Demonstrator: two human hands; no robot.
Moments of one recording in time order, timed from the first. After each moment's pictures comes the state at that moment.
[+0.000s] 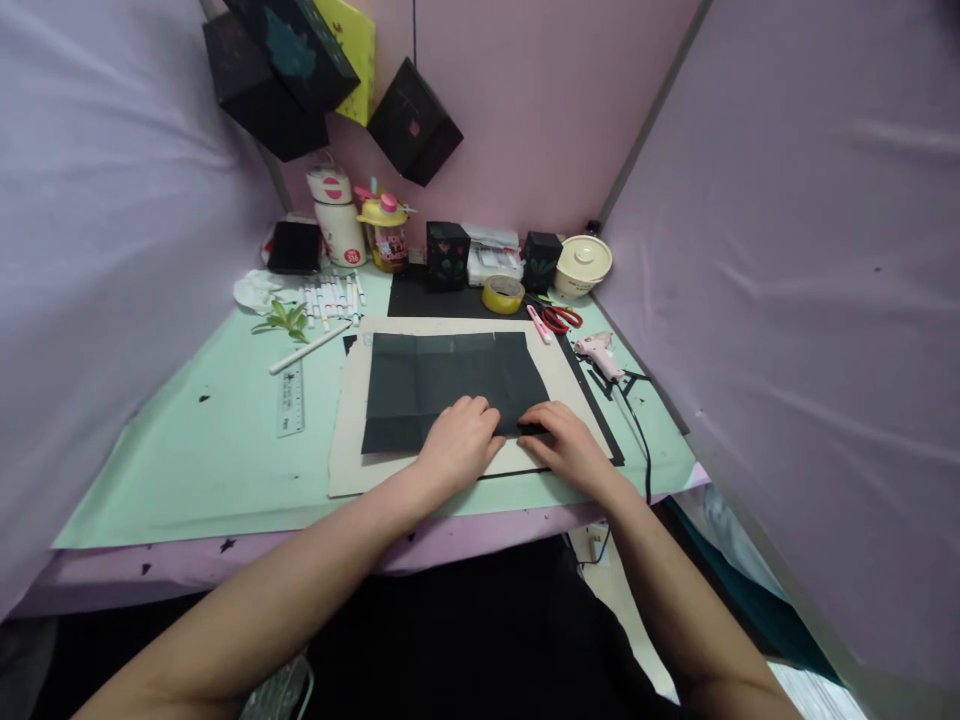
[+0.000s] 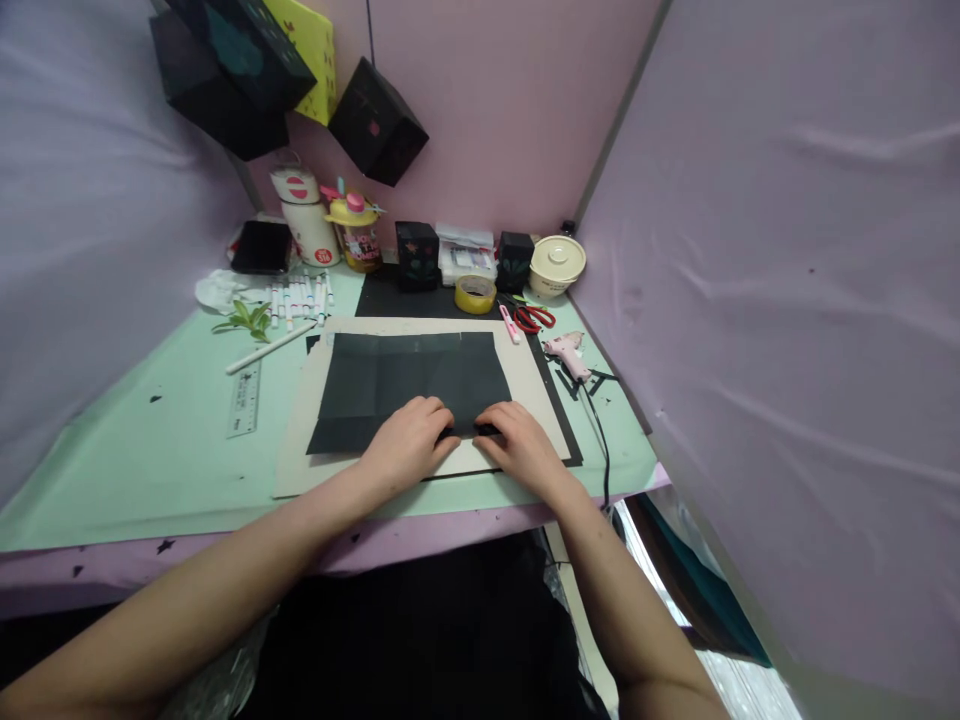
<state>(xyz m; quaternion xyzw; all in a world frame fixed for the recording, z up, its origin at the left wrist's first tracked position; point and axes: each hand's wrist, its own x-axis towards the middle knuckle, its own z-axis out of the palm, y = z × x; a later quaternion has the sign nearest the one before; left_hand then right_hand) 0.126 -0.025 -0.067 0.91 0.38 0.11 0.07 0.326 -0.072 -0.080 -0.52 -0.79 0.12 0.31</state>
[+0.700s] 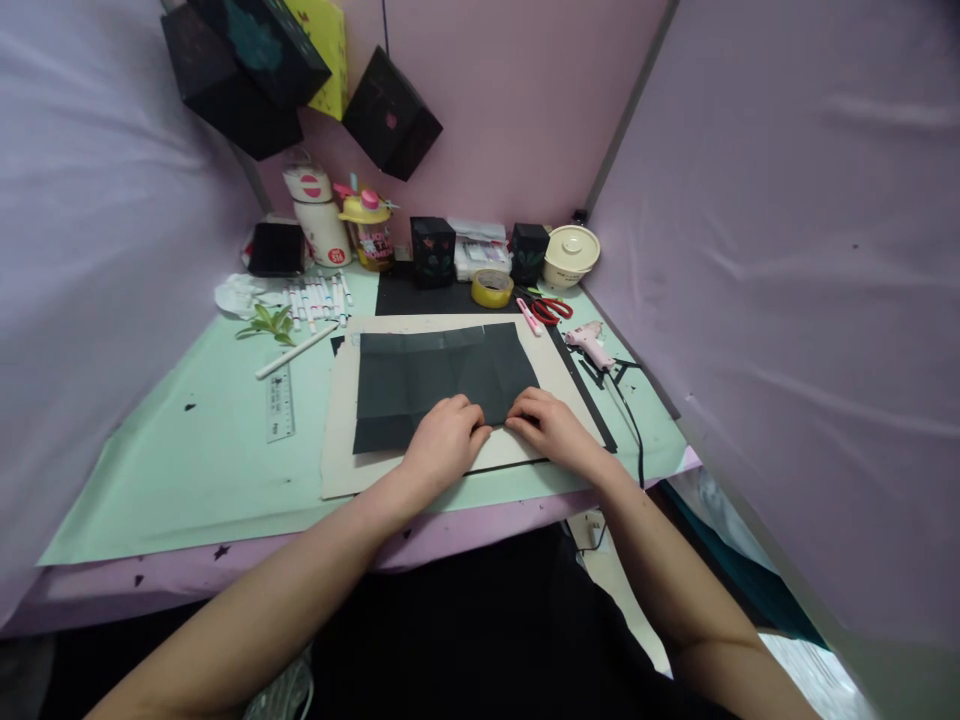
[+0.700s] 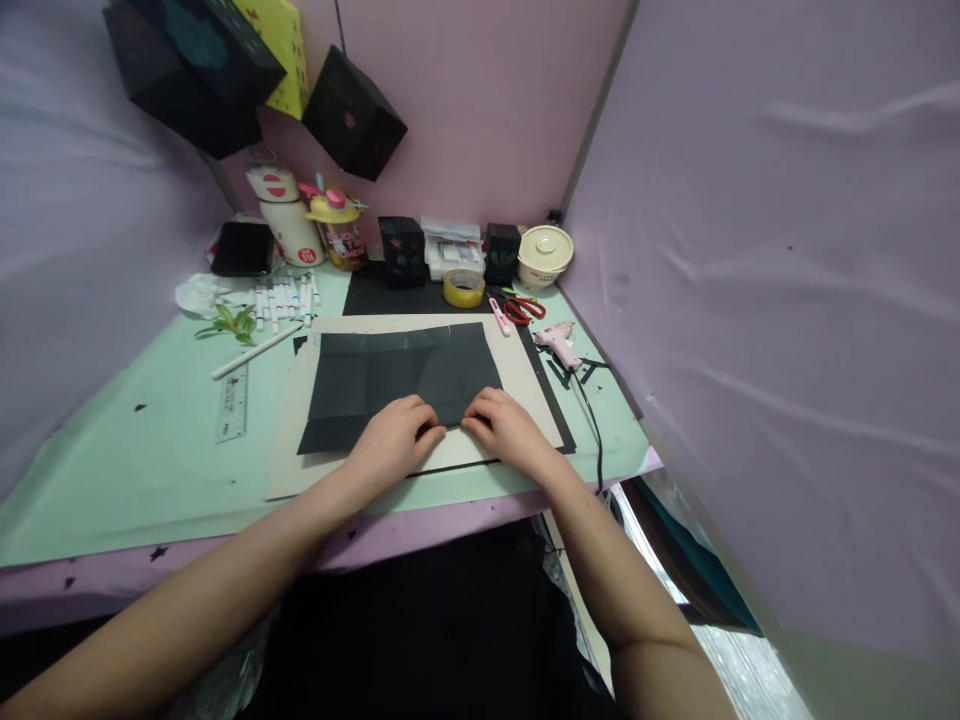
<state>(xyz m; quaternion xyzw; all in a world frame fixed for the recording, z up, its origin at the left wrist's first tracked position) 0.119 -0.023 -0.073 0.89 0.40 0.17 0.14 0.322 -0.059 -0.073 -0.54 -0.78 0.17 0.27</state>
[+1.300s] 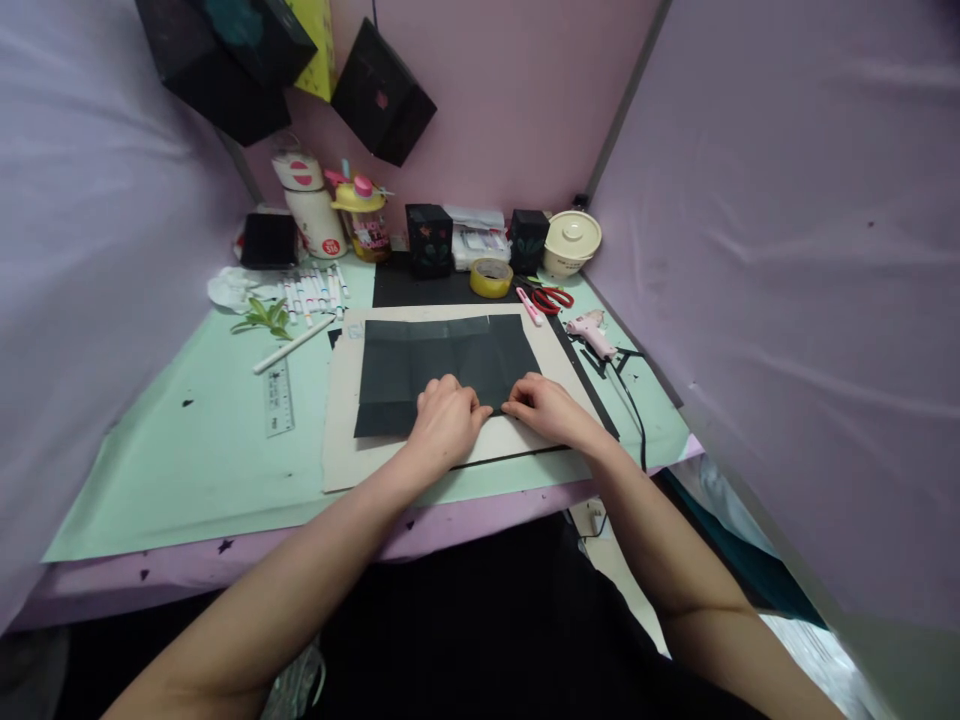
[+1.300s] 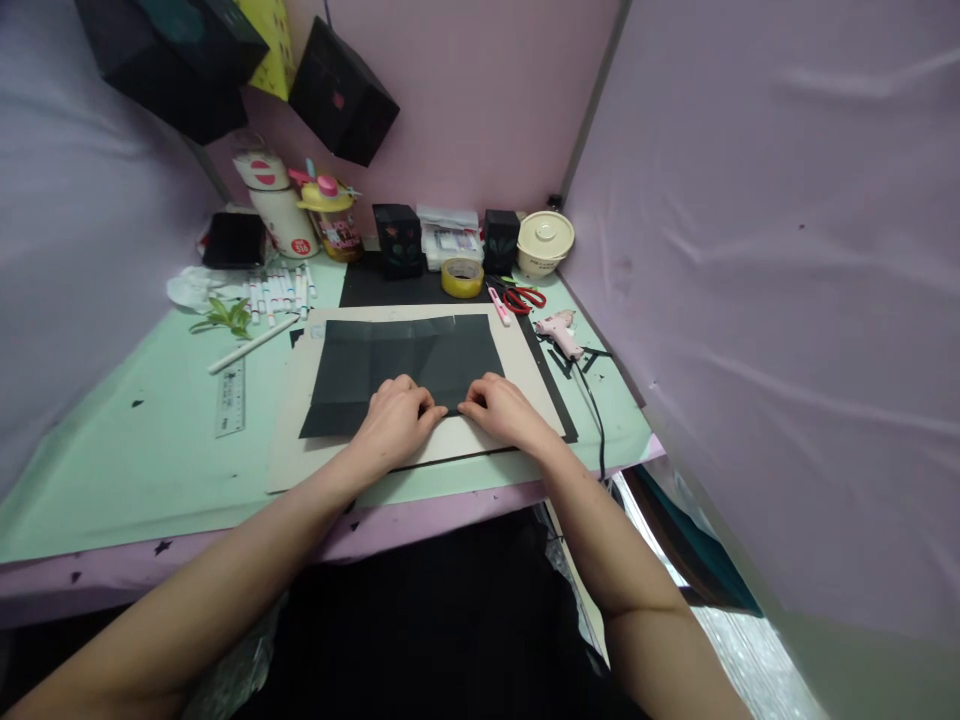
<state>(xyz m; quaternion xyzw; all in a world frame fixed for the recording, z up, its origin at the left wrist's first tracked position) 0.128 -0.018 -0.064 0.84 0.52 0.11 0.15 0.318 -0.043 -0.070 -0.61 -0.73 0.21 0.22</state>
